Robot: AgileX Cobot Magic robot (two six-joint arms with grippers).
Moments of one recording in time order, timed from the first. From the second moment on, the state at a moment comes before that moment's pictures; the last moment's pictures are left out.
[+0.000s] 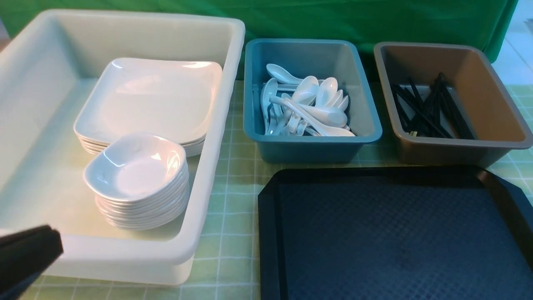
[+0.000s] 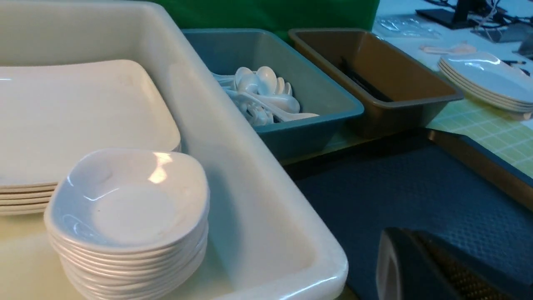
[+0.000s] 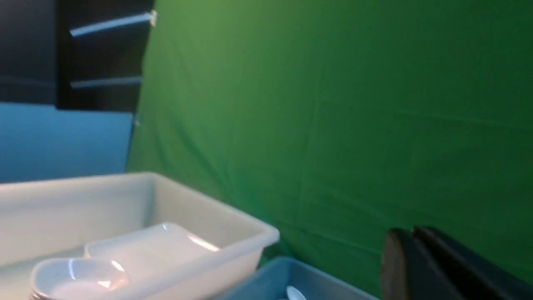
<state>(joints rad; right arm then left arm) 0.63 0.20 -0.44 -0.37 0.00 0.22 -0.42 0.21 -0.46 -0.22 0.51 0.05</state>
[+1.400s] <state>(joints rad) 0.63 0.10 -0.38 -0.37 0.04 0.29 -0.03 0.00 0.01 -0.01 0.22 0.05</state>
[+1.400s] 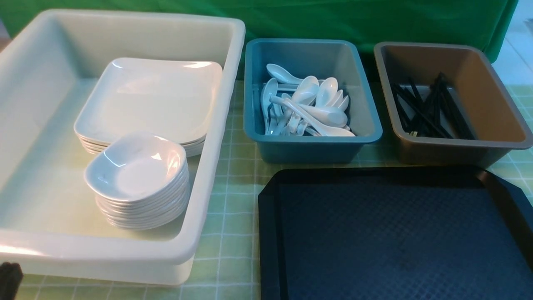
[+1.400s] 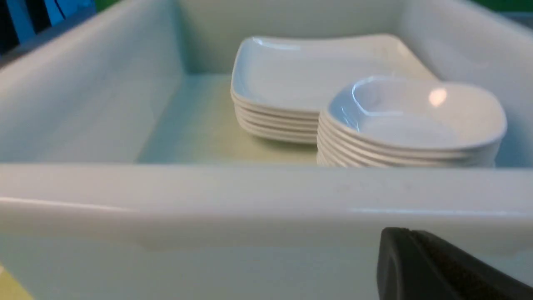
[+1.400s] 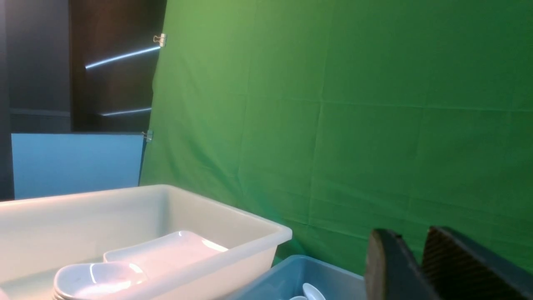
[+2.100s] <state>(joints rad) 0.63 0.10 -0.38 -0.37 0.04 0.29 -0.07 0.00 0.01 -0.01 0.22 0.05</state>
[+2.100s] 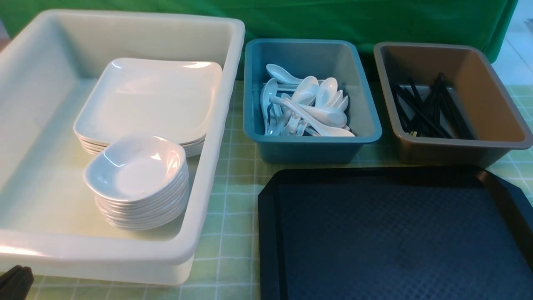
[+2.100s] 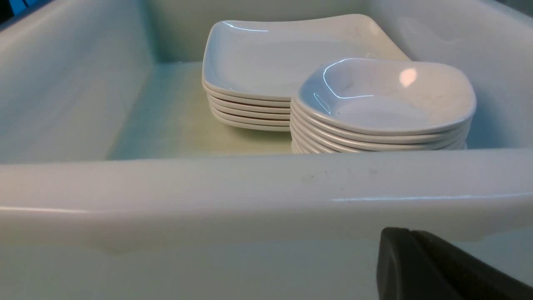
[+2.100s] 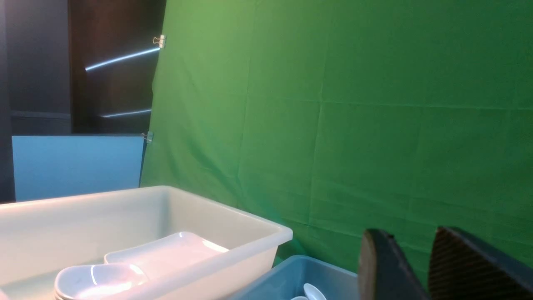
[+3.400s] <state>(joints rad) 0.00 0.01 0.01 -0.02 0.23 -0.15 -0.07 0.00 0.01 -0.01 0.22 0.07</state>
